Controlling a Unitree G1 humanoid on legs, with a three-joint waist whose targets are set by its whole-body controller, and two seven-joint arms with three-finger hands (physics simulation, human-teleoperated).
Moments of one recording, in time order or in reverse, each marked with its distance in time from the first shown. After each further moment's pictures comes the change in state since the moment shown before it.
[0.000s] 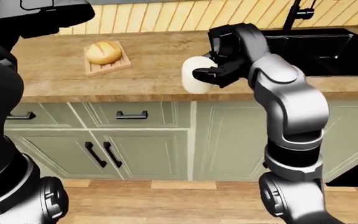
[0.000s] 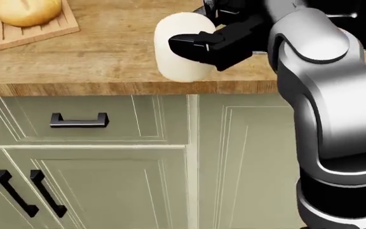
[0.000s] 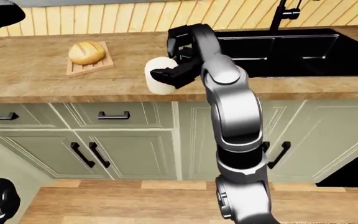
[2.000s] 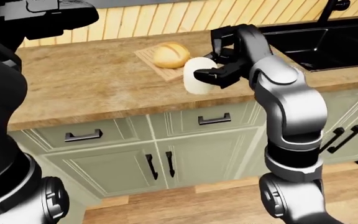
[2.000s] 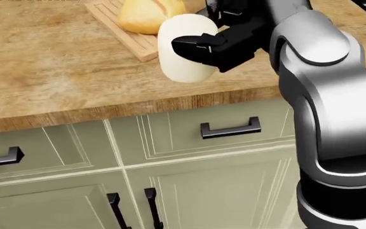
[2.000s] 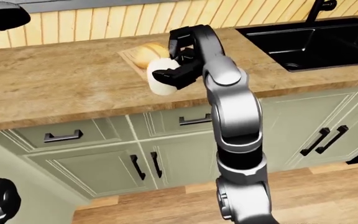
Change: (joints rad) left arm 0.001 -0.005 -0.010 0.005 0.004 0.001 -0.013; right arm 0.011 0.000 -0.001 0.001 -0.025 -0.013 0.013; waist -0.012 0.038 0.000
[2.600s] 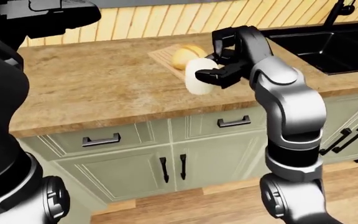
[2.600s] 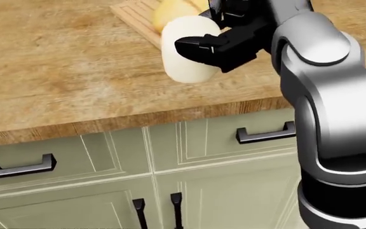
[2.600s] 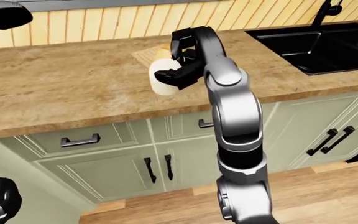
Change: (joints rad) left arm -0.008 -0.004 -0.010 0.002 0.009 -0.005 -0.005; right arm 0.005 -0.004 -0.005 0.017 -0.003 -0.012 0.000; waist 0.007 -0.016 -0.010
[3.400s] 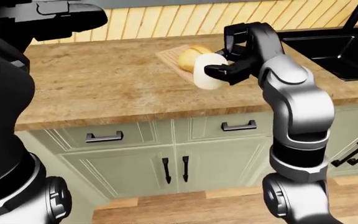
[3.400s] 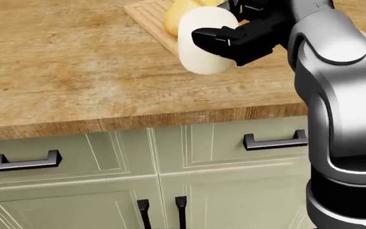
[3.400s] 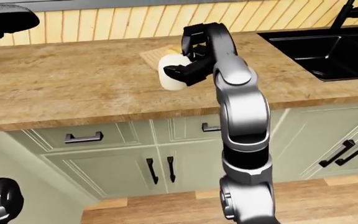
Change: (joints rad) left arm 0.005 -0.013 -0.013 -0.014 -0.003 -0.002 -0.008; right arm 0.011 -0.019 -0.041 -0.007 -0.019 -0.024 -0.020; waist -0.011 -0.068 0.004
